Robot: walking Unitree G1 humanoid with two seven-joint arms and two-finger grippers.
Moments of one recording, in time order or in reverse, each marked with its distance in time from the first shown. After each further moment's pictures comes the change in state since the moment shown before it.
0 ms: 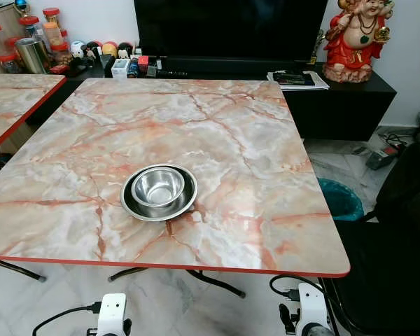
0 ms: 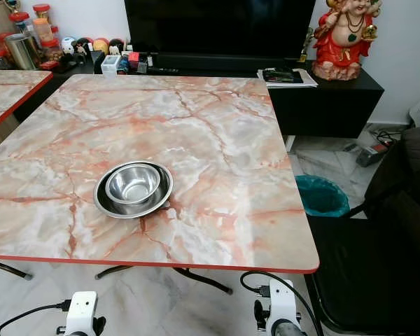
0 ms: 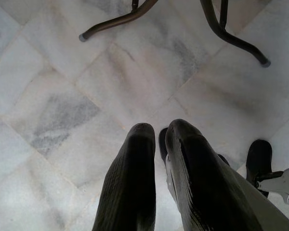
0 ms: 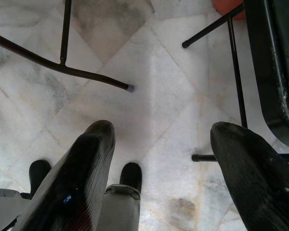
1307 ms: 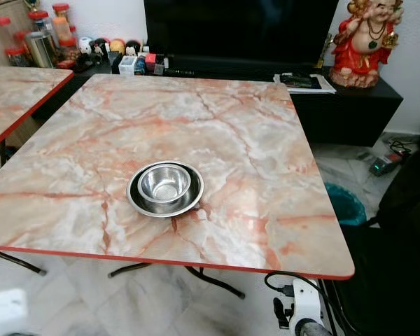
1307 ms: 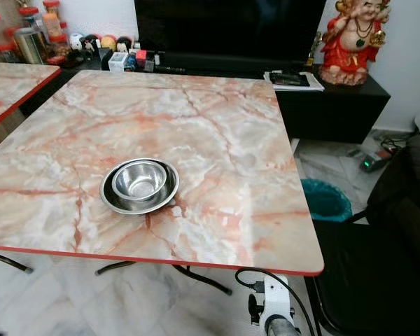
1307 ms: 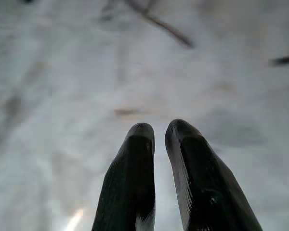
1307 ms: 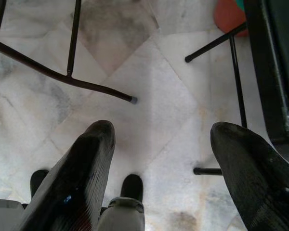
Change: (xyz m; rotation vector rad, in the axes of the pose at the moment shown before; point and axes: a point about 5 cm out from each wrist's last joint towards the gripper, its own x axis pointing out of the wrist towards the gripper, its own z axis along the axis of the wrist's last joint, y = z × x) left arm -0.030 0.112 0.026 -0.007 -0.112 0.617; right arm 0.001 0.011 0.007 0.011 -0.047 0.004
